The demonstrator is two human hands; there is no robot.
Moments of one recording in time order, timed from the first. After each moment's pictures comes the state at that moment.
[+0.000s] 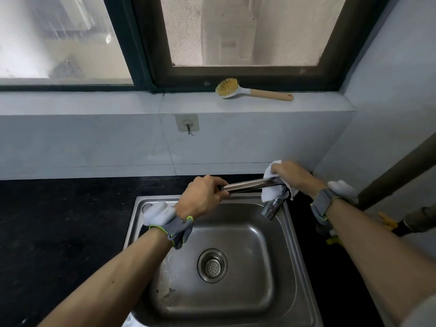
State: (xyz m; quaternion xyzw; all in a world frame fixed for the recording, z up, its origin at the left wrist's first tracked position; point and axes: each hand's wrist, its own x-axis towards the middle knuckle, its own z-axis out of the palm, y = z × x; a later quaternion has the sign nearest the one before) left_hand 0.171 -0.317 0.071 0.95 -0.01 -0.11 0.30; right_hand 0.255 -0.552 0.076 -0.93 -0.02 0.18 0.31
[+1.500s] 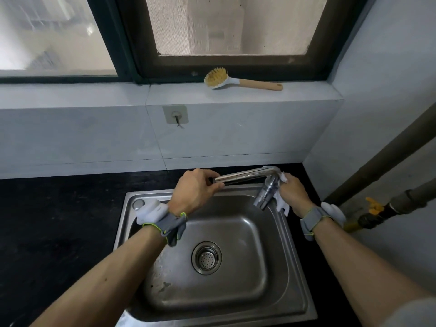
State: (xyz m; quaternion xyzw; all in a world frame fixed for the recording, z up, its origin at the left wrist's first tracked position) left_hand 0.168 -0.320 0.061 0.94 -0.01 -0.06 0.33; right_hand 0.212 -0.580 0.009 -0.87 0.19 0.11 0.44
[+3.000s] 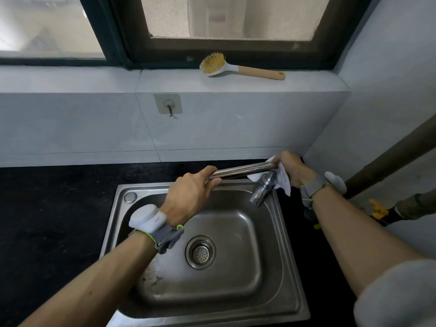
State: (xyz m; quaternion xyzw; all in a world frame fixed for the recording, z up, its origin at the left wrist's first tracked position) left_hand 0.160 -0.331 0.043 0.98 -0.03 -0.04 0.20; right_hand 0.264 -0.576 0.032 -0.73 0.25 0.22 0.60
